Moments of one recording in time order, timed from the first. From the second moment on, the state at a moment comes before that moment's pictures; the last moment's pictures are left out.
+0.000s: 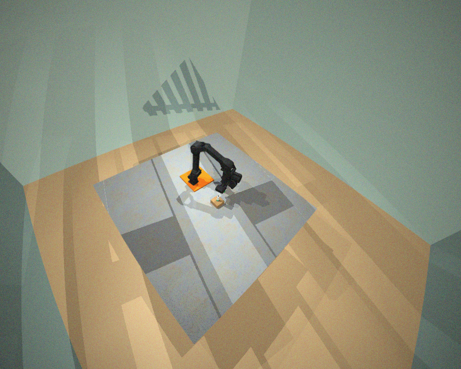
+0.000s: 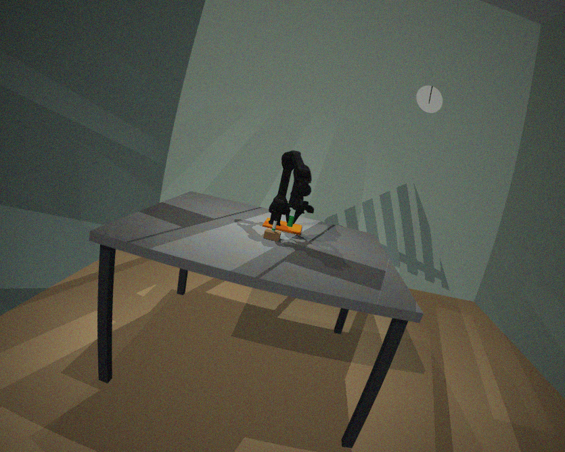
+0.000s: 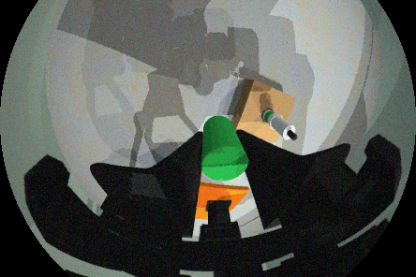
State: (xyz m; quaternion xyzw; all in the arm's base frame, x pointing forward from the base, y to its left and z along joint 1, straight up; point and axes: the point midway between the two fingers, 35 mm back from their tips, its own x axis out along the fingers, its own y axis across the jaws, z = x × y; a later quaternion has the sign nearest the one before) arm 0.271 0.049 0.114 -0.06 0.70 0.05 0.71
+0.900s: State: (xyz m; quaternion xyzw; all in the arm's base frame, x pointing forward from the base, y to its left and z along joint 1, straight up) arm 0.276 -0.022 0.153 -0.07 0.70 0.06 0.71
